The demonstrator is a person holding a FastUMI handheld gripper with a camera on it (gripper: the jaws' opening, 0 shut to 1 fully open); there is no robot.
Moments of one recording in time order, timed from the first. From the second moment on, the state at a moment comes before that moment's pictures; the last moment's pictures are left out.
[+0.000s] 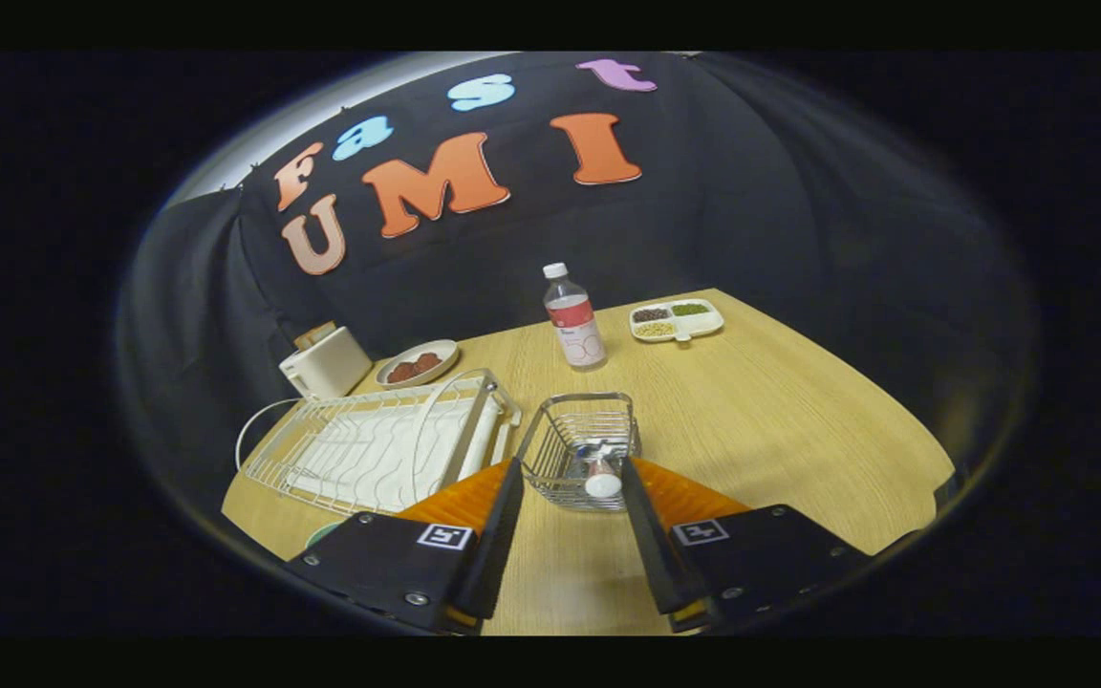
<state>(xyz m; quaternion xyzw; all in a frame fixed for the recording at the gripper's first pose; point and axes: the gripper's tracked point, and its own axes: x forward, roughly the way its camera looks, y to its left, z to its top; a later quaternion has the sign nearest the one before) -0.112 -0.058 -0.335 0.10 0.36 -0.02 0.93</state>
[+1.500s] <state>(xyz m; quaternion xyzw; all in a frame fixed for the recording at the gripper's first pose) -0.087 -0.045 -0.200 0.04 0.29 -0.02 0.95</state>
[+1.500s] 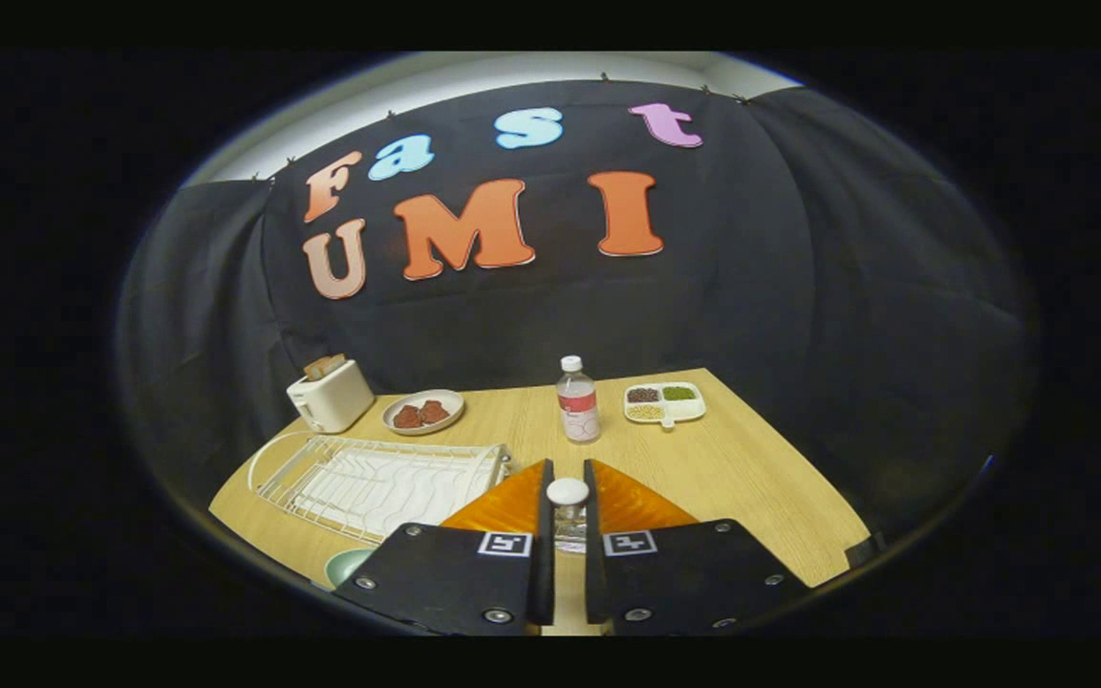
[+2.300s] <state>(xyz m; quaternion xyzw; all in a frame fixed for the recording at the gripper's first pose) -0.136 0.061 -0.214 0.04 0.35 0.10 0.93</state>
